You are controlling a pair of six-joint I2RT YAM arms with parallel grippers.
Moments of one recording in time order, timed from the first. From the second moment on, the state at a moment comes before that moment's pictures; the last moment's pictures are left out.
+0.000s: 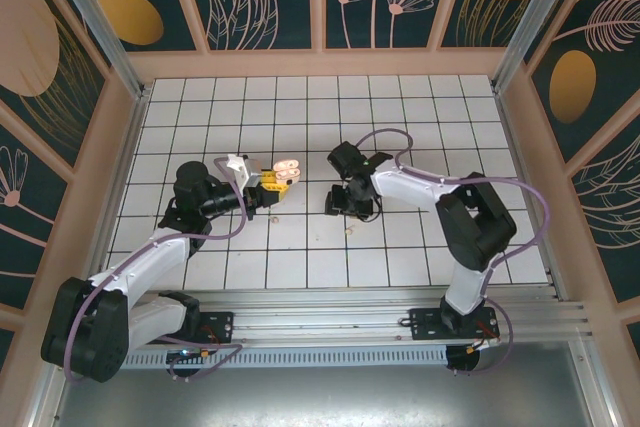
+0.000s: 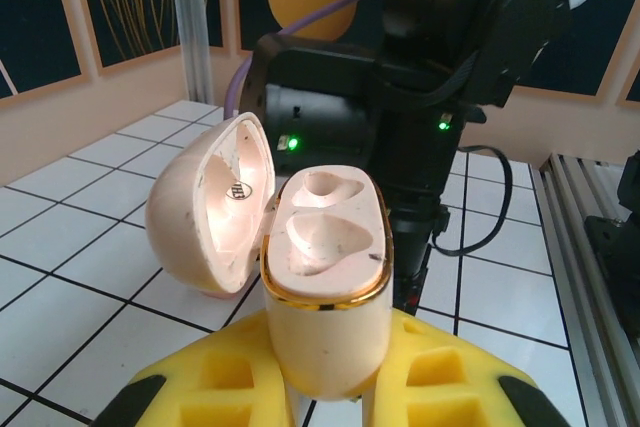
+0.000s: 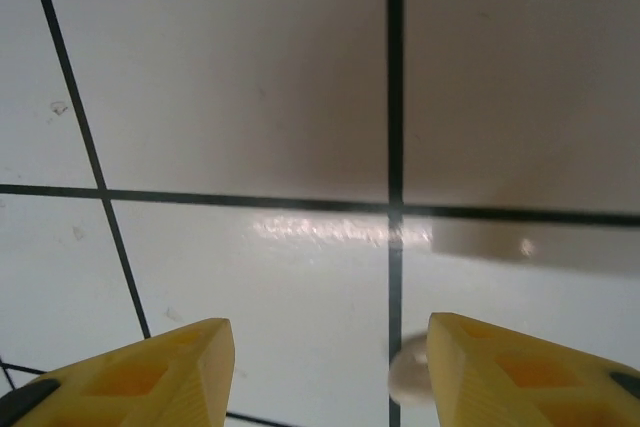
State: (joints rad) left arm -0.33 1.13 0.48 0.51 0.92 0.05; right arm 0.72 1.81 1.19 -0.71 -0.16 0.72
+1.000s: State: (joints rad) left arm -0.33 1.10 0.48 0.43 0.90 0.08; right arm 0.73 1.76 1.18 -0.83 -0.19 0.70
